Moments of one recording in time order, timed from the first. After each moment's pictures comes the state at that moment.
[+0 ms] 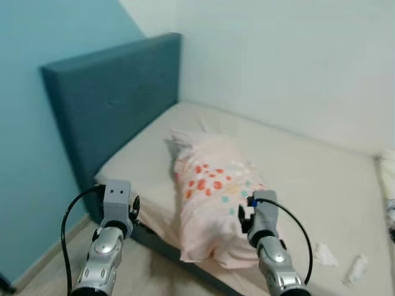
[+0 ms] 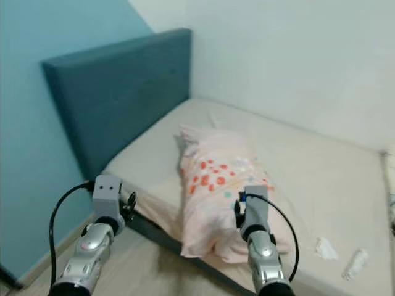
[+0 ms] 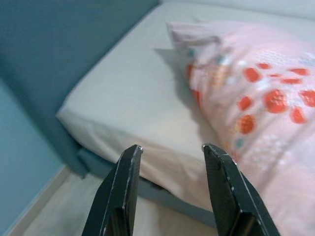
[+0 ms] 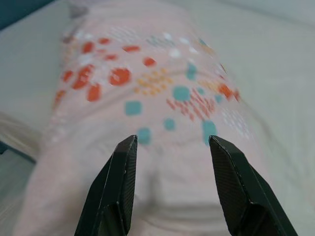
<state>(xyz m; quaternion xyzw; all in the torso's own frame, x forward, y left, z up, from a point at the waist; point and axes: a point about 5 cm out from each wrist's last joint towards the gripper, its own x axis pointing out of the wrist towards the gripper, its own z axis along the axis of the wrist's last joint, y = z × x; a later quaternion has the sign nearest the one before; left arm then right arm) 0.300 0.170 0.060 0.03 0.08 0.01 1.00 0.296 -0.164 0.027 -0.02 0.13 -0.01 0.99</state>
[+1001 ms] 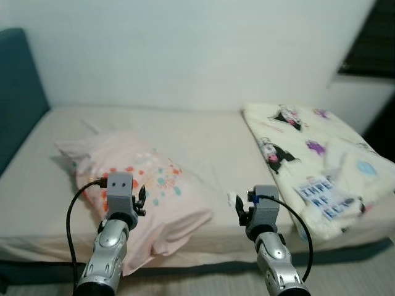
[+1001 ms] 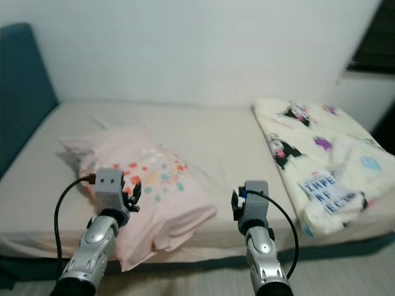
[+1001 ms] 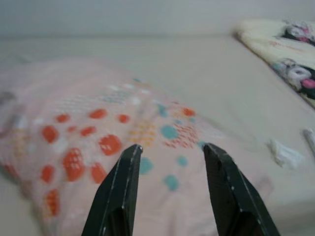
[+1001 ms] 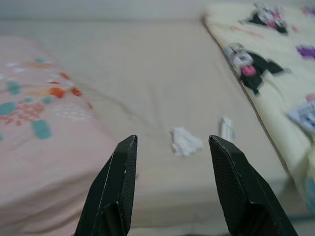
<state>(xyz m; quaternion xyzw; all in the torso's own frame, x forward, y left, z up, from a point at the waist) 0.305 0.159 0.077 0.00 0.03 0.00 1.00 0.300 -0.161 0.044 0.02 0.08 -0.01 1.00</state>
